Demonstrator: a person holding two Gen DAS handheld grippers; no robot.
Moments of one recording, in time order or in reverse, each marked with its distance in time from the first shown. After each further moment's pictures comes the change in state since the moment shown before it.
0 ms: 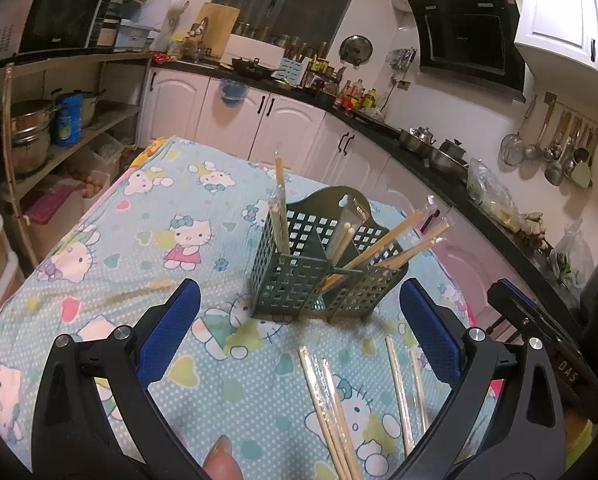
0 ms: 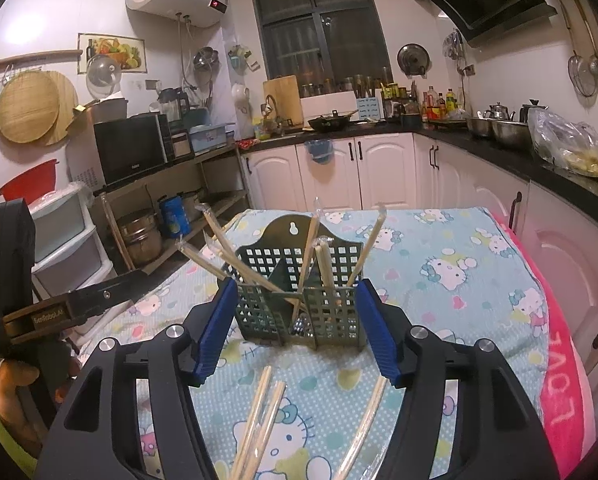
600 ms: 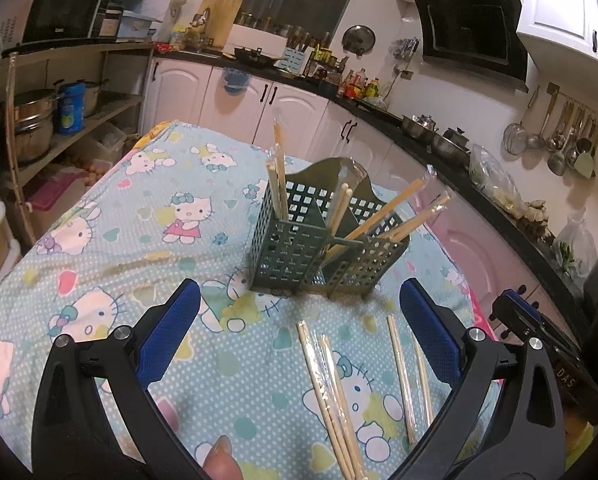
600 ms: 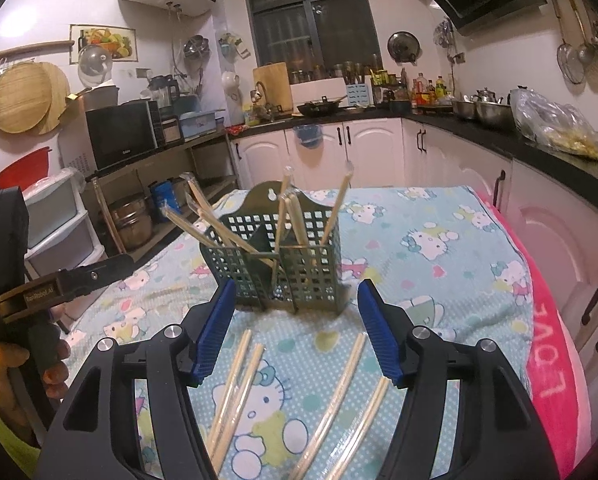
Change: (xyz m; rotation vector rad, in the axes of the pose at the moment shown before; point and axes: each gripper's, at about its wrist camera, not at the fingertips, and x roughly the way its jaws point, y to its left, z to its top) left arm 0.000 -0.007 -0.023 -0.002 0.034 0.012; right arm -0.014 -0.018 -0.031 0.018 0.048 -0.035
